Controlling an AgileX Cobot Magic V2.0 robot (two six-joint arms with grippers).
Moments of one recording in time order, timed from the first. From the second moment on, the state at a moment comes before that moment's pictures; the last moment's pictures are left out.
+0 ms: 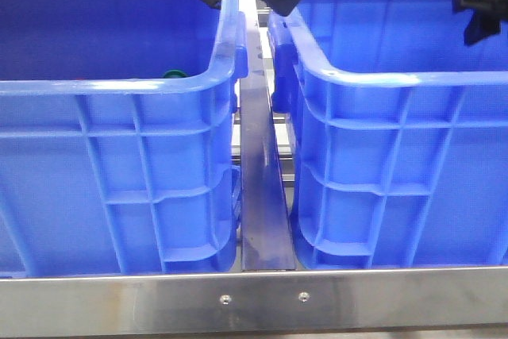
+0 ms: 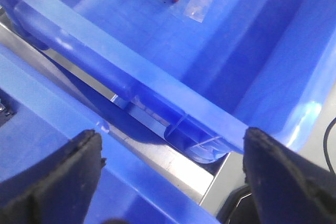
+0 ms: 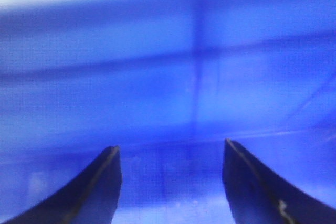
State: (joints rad) left arm -0.82 1.41 -1.21 -0.10 0.64 0.16; right arm -0.09 1.70 -1.11 1.29 0.00 -1.20
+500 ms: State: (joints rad) left arm -0.62 1.33 -1.23 -0.10 0.64 0.06; right arm -0.09 1.28 -0.88 1.29 0.02 -1.20
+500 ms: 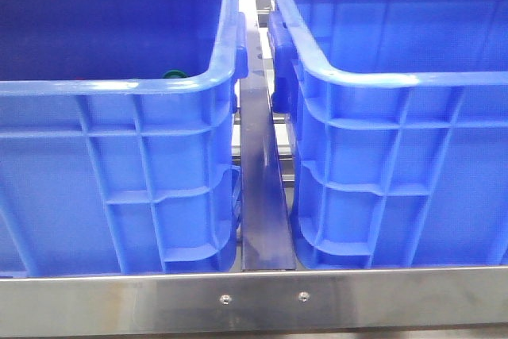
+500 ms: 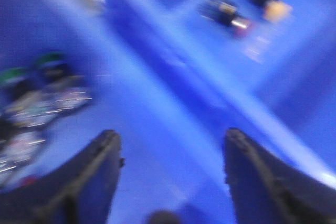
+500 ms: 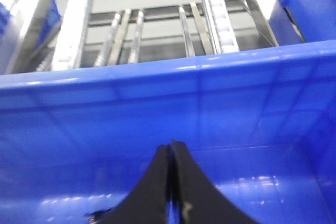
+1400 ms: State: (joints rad) left arm -0.06 0.57 -0.70 -0.10 0.49 0.06; right arm -0.09 0.39 -0.43 1.29 0.13 -1.20
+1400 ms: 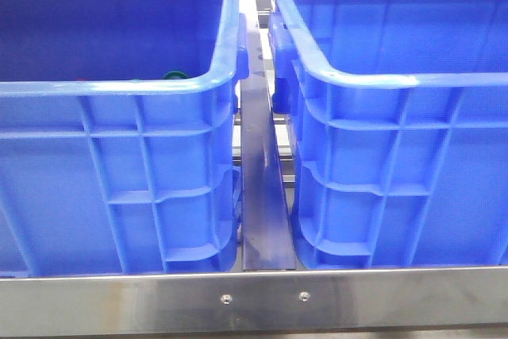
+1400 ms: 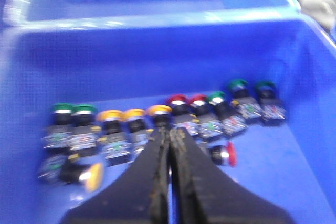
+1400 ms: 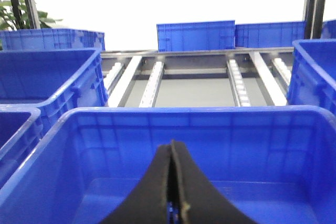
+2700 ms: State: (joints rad) left arm -0.02 -0.01 -0.40 -0.10 0.51 0.06; right arm -0.10 -0.01 -0.26 1.29 0.27 -1.20
